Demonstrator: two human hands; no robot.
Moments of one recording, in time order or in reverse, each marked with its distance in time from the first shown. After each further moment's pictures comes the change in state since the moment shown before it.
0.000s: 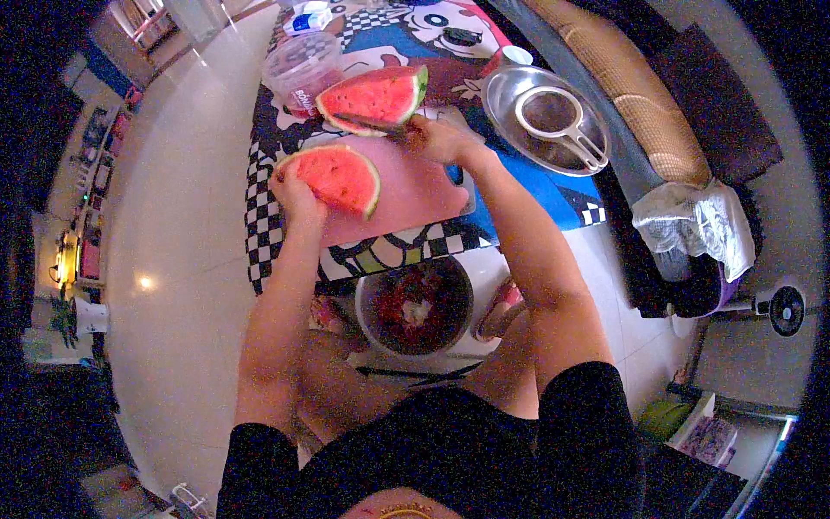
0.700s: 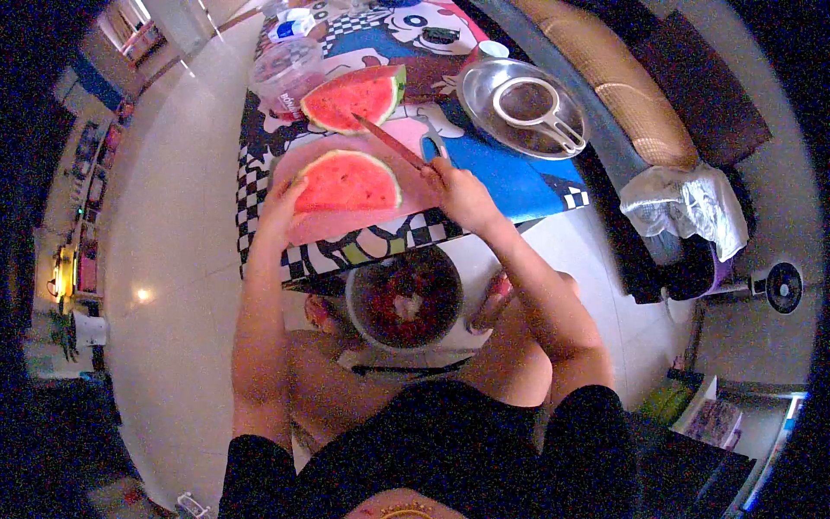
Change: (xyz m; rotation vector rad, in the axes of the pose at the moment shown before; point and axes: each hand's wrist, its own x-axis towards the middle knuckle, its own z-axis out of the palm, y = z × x) left_hand -0.039 0.063 -0.024 0.618 -0.442 -0.328; right_hand -0.132 -0.032 0.011 0.290 0.218 0.185
